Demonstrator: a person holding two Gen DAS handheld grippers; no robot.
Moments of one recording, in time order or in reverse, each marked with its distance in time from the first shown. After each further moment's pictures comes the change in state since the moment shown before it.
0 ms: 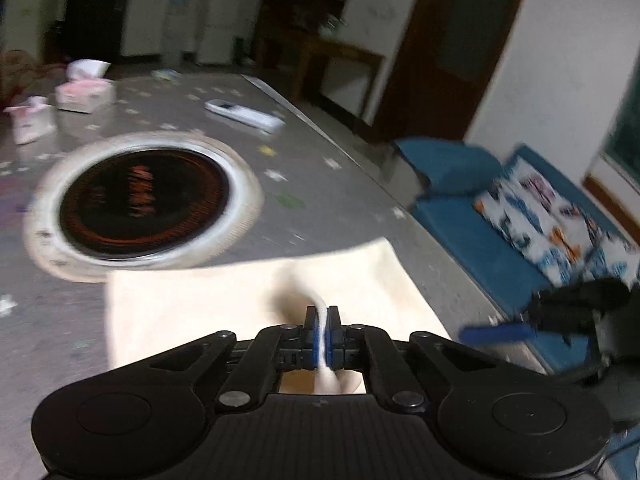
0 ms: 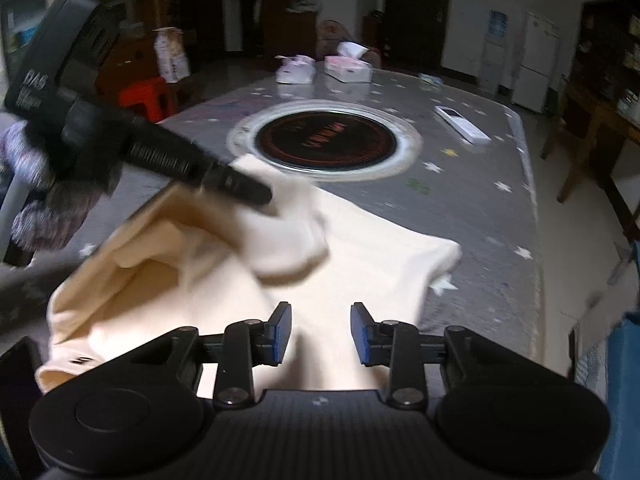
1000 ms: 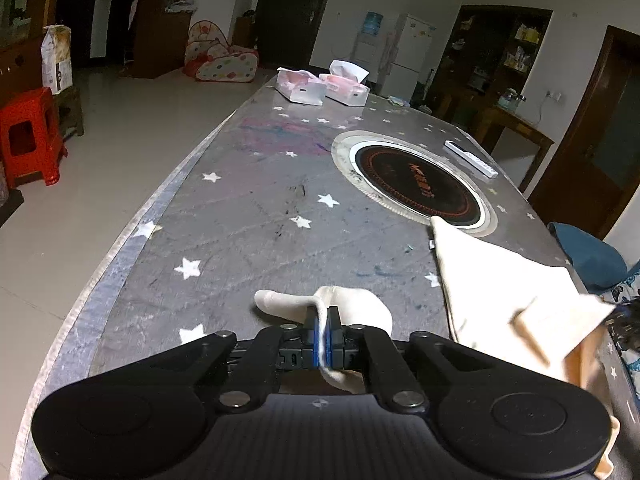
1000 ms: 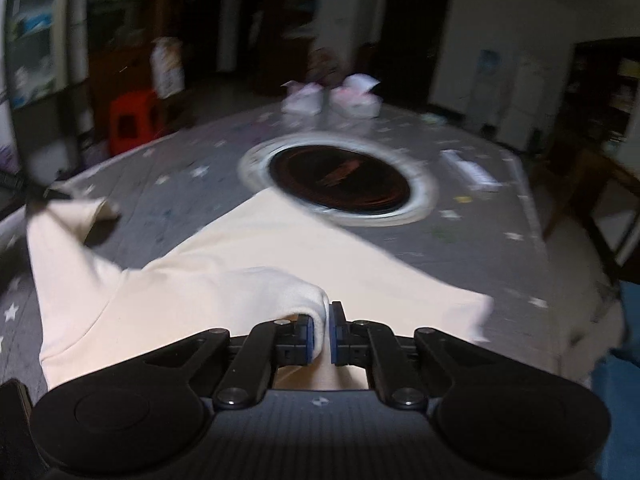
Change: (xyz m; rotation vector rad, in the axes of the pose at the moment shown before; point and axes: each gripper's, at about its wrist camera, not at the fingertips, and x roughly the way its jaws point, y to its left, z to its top) left arm -0.147 0.134 -0.112 -0.327 -0.107 0.385; right arm 0.009 0.052 0.014 -0.028 -0.101 -0.118
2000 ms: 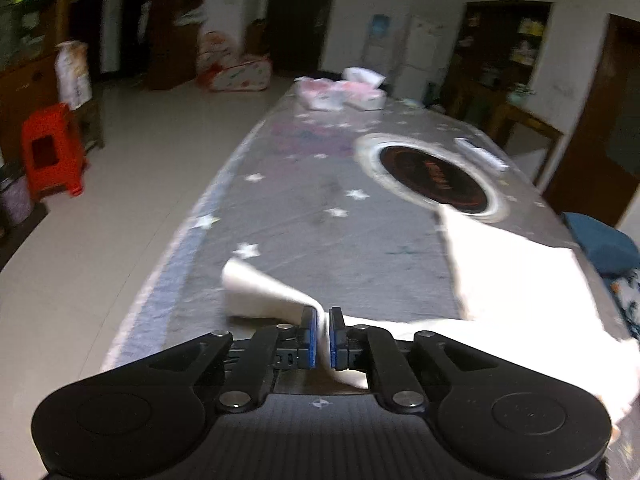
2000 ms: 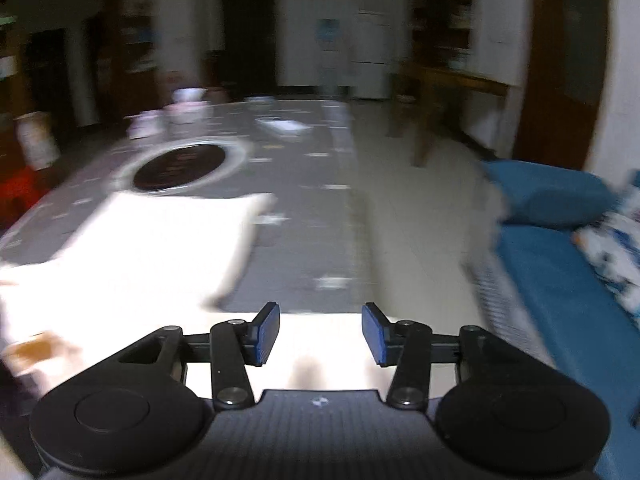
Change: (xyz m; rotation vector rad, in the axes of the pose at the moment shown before) left arm -0.058 0.003 -0.022 0.081 -0.021 0.021; right arm -0.135 -0.072 -0.108 0.364 0.013 -0.235
